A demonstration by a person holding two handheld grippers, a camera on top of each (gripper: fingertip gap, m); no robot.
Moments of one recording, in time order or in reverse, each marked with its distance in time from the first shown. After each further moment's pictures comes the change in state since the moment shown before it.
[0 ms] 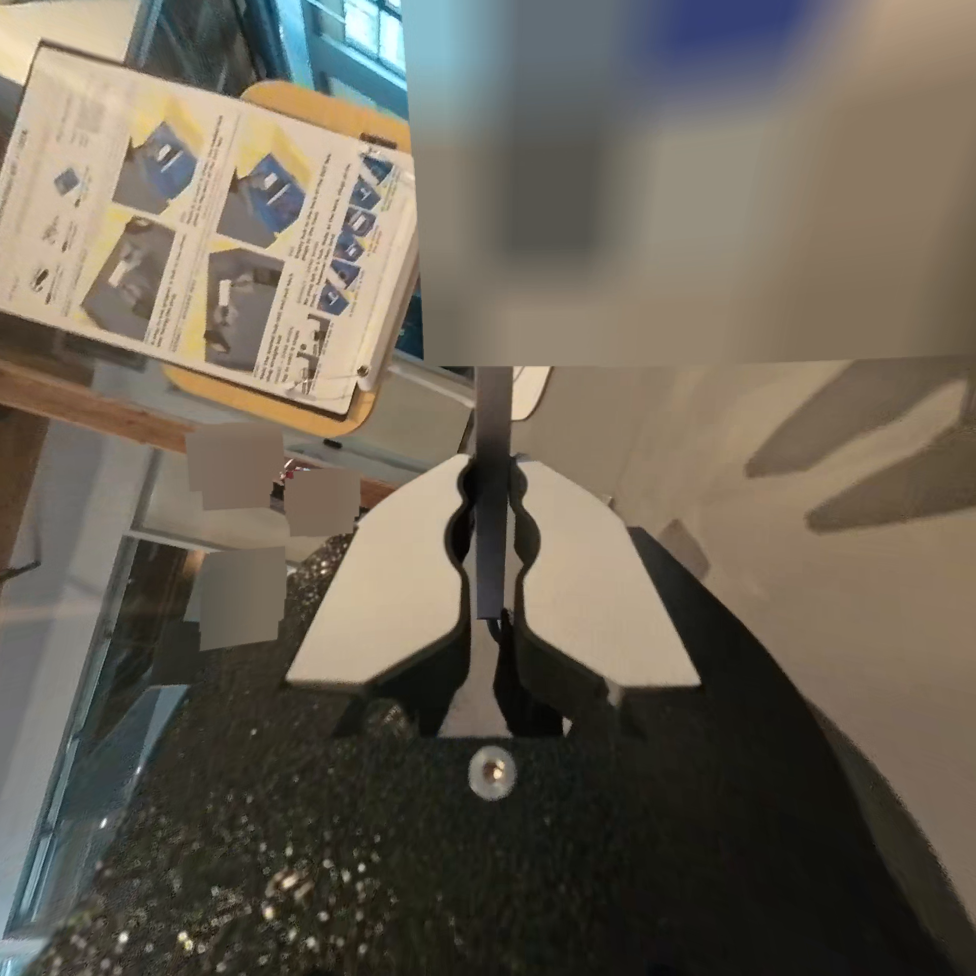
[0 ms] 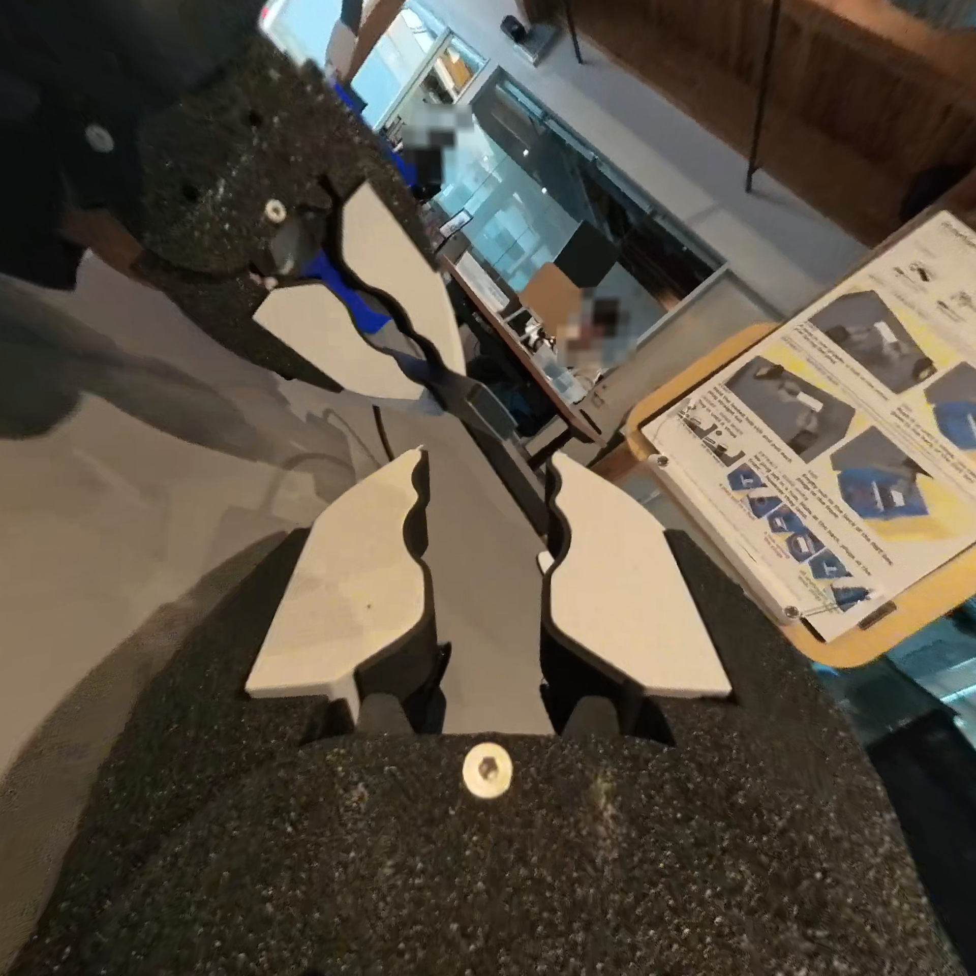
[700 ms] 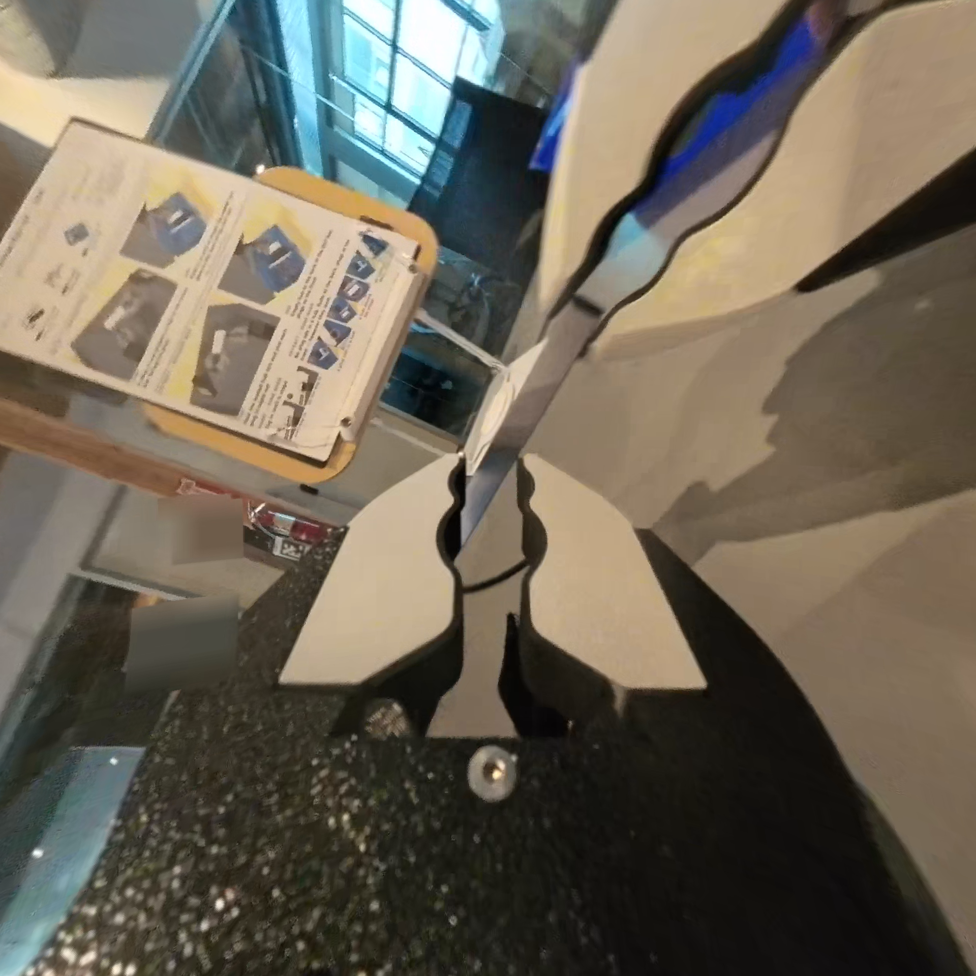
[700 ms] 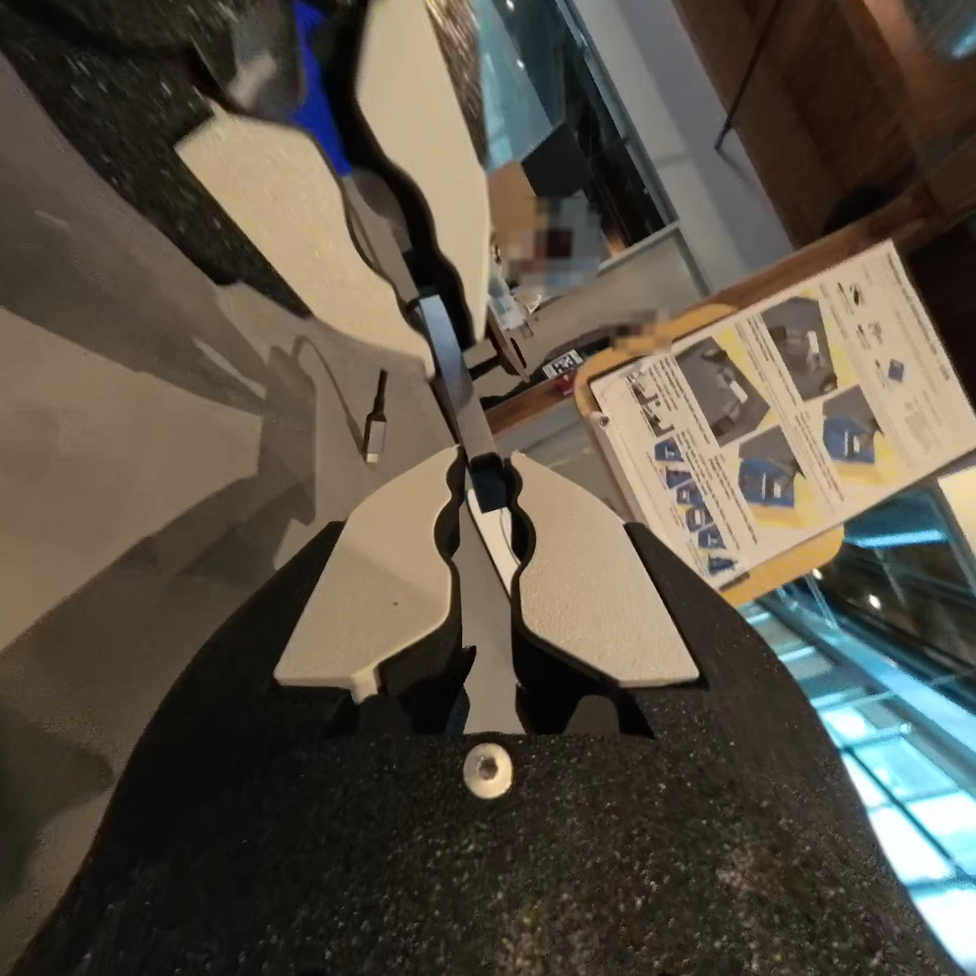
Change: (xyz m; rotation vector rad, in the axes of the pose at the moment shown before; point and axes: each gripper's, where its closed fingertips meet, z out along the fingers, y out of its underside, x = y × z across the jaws) left arm 0.011 -0.023 -0.002 0.131 0.024 -0.063; right arm 0.001 0.024 0.008 -0.196 0.101 -0.272
